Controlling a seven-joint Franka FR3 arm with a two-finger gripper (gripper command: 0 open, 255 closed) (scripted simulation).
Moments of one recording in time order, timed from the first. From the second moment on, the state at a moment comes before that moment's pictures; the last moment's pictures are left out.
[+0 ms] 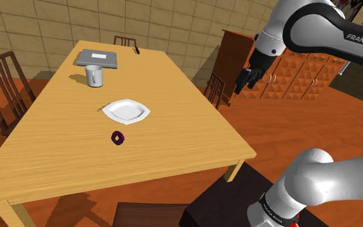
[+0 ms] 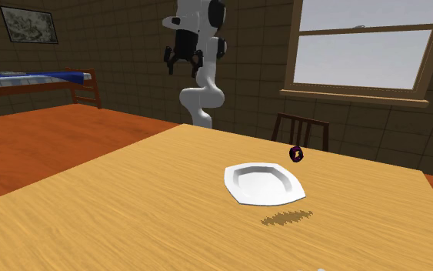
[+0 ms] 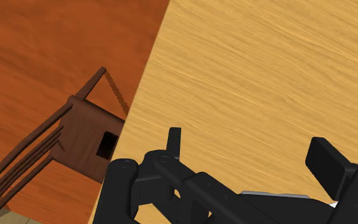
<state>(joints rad) -0.02 -0.82 0.06 -2.30 -0.08 1.63 0.07</state>
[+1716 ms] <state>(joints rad) 0.01 -0.25 0.55 -2.09 -0.07 1.98 0.64</state>
